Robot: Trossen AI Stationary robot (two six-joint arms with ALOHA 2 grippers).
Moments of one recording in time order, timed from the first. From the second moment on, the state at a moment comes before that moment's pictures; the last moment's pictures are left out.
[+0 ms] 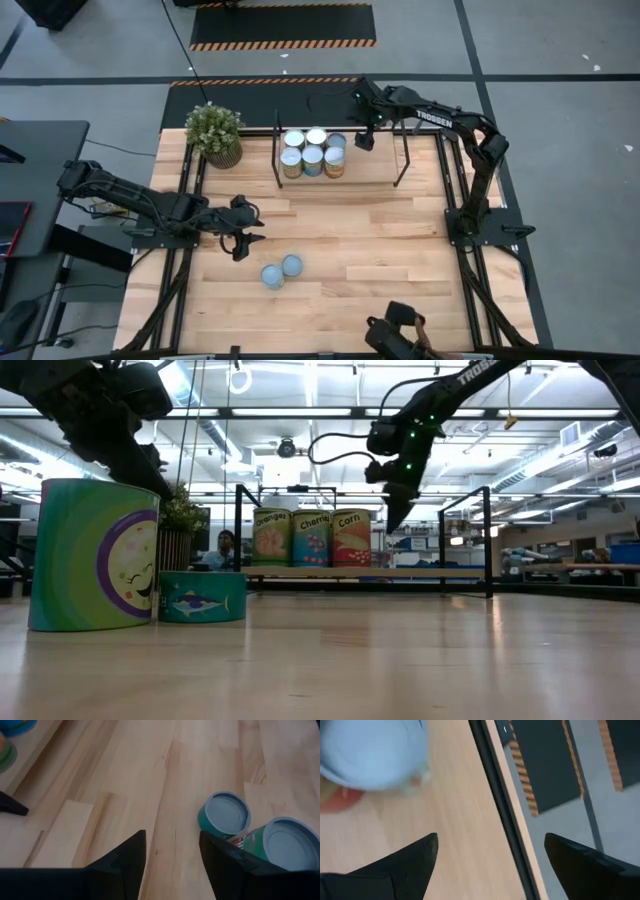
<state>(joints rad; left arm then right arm) -0.26 0.92 0.51 -0.33 -0.25 -0.38 -0.71 1.84 1.57 -0.84 0.07 -0.43</state>
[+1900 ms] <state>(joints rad) -0.82 1.52 0.51 0.20 -0.52 -0.73 0.42 1.85 1.26 -0.22 0.40 0.33</state>
